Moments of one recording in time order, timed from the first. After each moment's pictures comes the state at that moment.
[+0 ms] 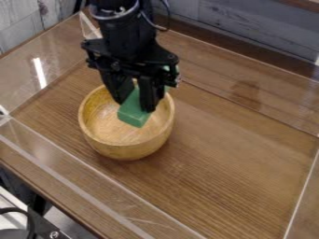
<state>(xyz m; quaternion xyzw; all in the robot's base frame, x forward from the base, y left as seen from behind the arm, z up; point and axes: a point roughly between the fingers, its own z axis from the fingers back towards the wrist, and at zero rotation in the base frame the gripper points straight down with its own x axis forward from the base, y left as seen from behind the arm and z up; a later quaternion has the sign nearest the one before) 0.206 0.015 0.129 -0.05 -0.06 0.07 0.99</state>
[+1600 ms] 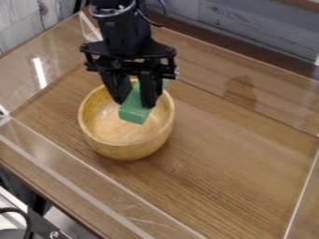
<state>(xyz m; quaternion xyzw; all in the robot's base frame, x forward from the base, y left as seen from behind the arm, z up) 0.215 0.022 0.126 -0.08 -0.04 0.13 0.99</state>
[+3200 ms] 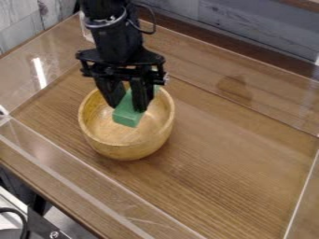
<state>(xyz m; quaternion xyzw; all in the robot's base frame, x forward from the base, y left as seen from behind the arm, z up) 0.217 0.037 0.107 -0.08 -0.04 0.12 0.99</state>
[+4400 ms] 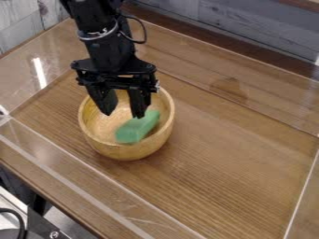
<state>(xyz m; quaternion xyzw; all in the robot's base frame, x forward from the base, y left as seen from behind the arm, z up) 0.216 0.045 0.092 -0.09 -0.04 0.13 0.99</state>
